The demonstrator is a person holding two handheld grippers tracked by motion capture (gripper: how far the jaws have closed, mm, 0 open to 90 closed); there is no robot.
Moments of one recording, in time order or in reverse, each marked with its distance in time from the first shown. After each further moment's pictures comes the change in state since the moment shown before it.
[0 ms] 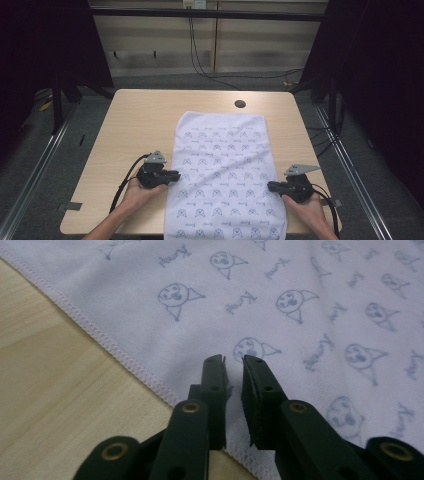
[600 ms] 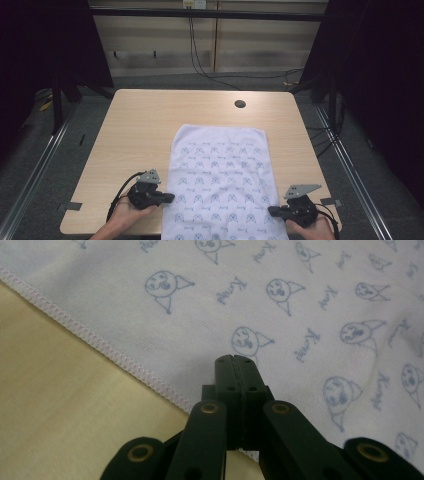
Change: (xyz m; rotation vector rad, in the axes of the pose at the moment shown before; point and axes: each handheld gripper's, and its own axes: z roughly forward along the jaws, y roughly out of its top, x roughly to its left) left arm -0.042 -0.032 -0.034 0.108 -0.122 0.025; right arm 0.048 -0.024 -0.025 0.119 0.105 -0.070
